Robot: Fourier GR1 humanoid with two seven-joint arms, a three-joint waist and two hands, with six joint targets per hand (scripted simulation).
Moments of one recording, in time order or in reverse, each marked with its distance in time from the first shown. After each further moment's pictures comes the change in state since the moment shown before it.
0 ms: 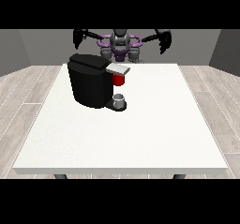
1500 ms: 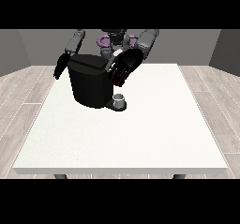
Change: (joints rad) left arm -0.641 0.504 -0.291 -0.013 -0.484 0.090 0.037; right arm -0.301 0.003 0.042 -0.033 0.123 -0.121 0.061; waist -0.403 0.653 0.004
